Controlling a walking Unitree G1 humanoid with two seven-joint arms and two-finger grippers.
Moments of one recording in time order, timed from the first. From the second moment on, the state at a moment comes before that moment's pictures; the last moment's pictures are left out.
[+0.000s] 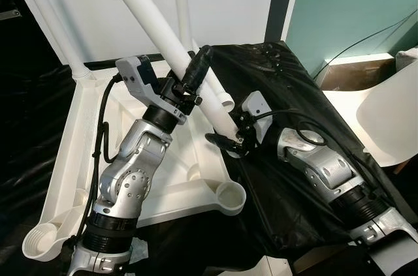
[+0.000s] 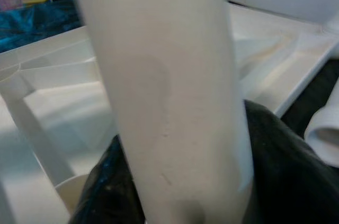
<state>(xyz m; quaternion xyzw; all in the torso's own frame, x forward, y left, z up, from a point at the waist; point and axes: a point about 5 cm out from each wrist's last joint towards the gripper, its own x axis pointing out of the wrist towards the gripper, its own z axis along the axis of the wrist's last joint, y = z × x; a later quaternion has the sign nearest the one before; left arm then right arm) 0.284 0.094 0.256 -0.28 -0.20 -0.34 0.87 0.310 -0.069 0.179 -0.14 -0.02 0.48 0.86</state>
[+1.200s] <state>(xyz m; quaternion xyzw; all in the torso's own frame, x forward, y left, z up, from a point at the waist) 0.297 0.102 0.281 -0.34 -0.28 -0.30 0.84 0.324 -0.095 0.151 -0.41 -0.22 0.02 0.88</state>
